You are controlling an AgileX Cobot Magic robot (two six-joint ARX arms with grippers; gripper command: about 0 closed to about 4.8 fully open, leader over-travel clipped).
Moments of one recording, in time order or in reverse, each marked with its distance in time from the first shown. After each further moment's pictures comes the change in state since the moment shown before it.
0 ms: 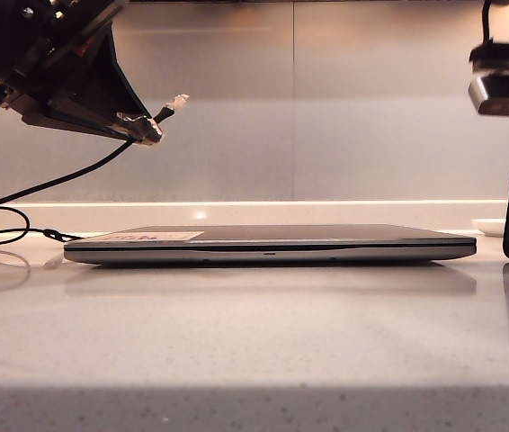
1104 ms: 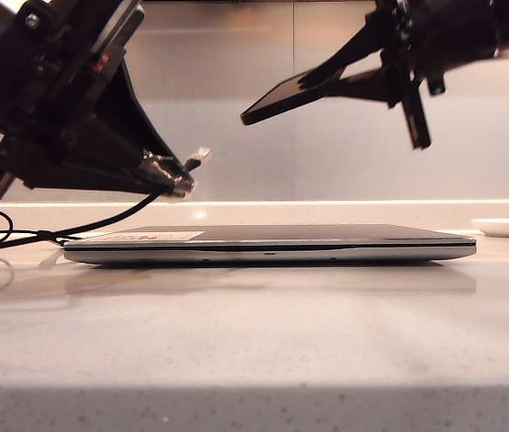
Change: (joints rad) left arm -0.175 0.002 -0.134 0.091 0.003 -0.479; right arm -0.001 0.039 -0.336 1.649 -0.778 0.679
